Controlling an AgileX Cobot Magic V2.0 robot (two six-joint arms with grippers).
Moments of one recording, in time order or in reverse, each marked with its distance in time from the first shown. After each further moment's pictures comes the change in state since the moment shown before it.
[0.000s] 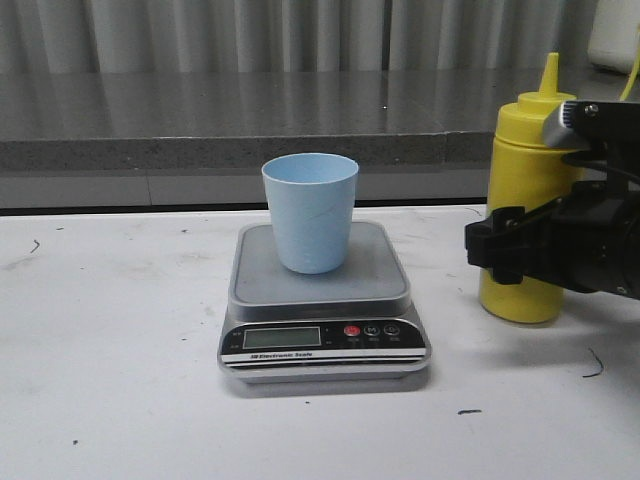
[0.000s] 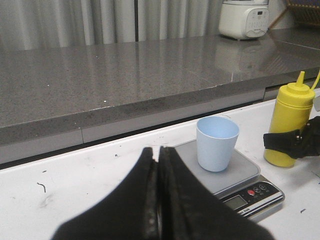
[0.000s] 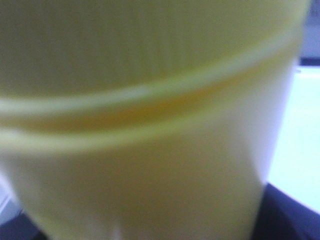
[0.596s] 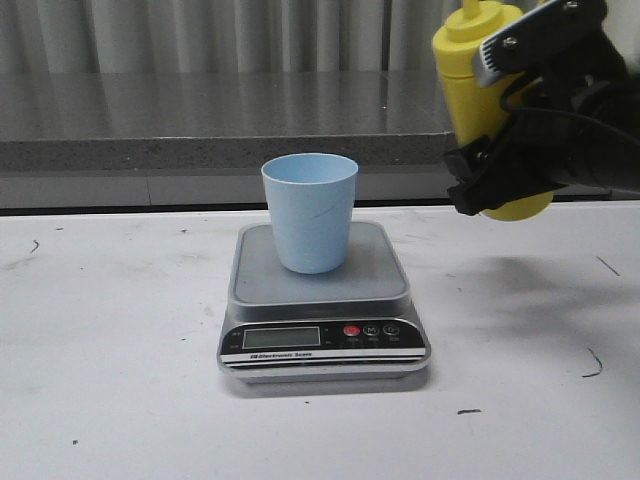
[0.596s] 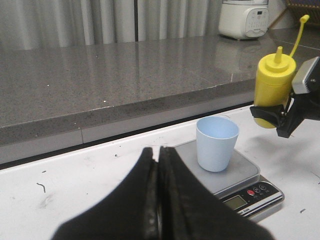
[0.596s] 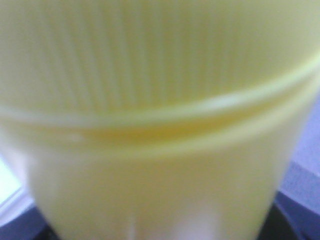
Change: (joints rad) left arm 0.000 0.000 0.000 0.000 0.000 0.000; right arm 0.000 -0.116 -0.205 -0.008 0.245 -0.542
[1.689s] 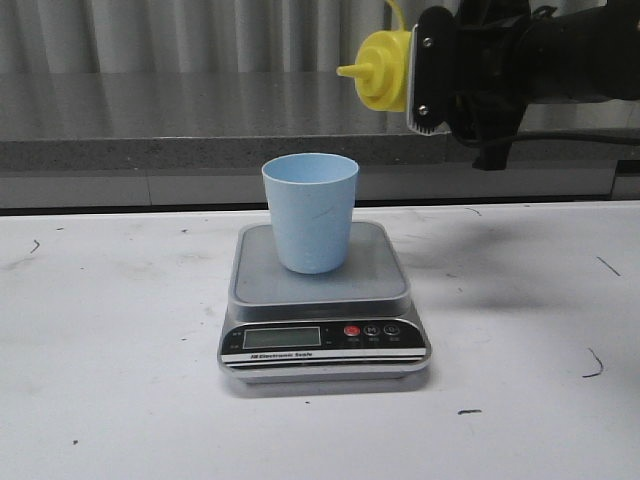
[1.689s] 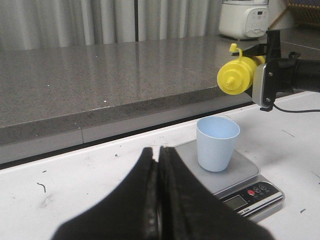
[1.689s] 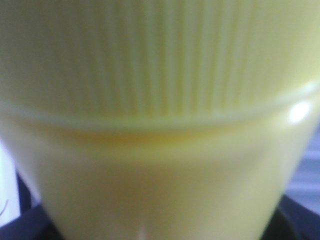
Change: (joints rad) left arm 0.000 0.000 0.000 0.000 0.000 0.000; right arm 0.000 0.068 -0.317 0.053 0.161 -1.069
